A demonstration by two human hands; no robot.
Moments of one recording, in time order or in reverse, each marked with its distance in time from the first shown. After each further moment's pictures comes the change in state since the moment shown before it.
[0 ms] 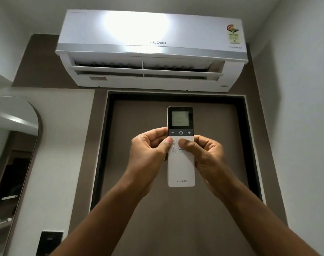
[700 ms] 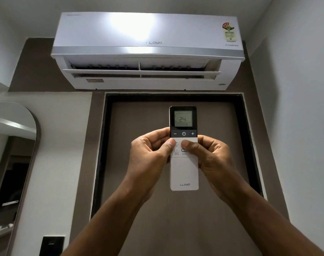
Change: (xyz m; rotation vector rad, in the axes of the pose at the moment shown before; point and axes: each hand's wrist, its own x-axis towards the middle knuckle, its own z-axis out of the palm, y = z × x) left_hand -0.004 -0.001 0.002 -0.051 -0.067 0.051; right_hand -0.015 -0.014 -0.002 -0.011 0.000 -0.037
